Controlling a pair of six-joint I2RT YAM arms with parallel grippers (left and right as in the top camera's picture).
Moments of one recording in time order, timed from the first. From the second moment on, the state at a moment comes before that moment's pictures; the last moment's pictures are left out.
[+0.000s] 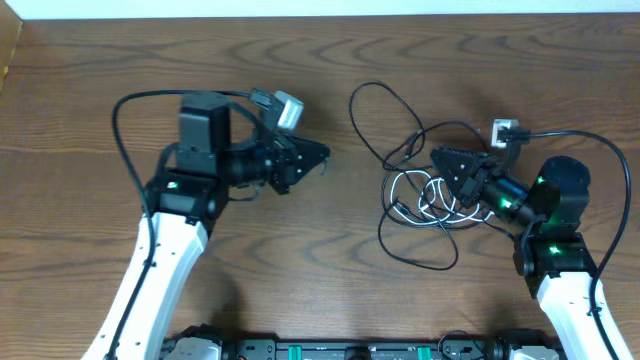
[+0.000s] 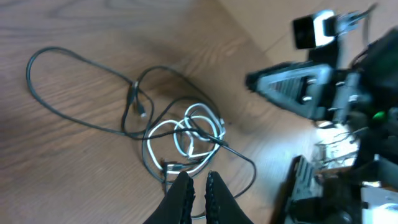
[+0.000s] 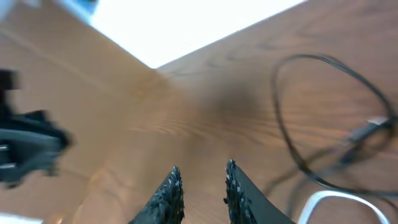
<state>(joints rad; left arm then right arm) -0.21 1.26 1.03 -0.45 0.90 -0.07 0.01 1.03 0.52 0.21 -0.80 0.57</state>
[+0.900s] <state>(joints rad) -0.26 1.30 1.03 -0.54 0.78 -0.07 0.01 1.04 0.52 -0.07 -0.43 0.57</state>
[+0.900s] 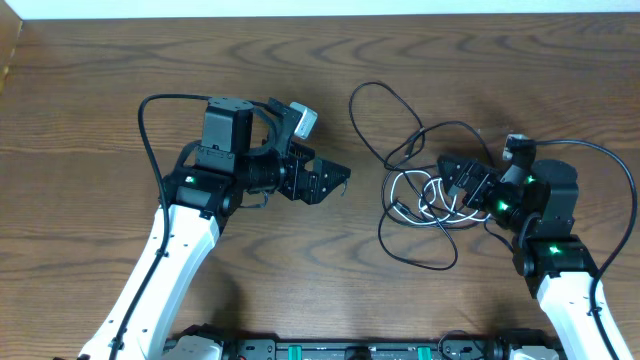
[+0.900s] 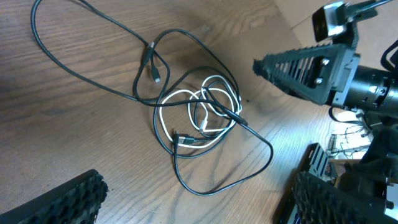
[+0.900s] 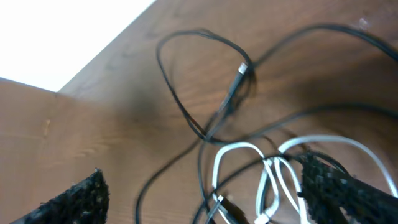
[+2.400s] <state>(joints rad) -0.68 1.41 1.03 -0.32 0.21 -0.86 0.01 1.04 0.53 -0.08 -0.13 0.72</state>
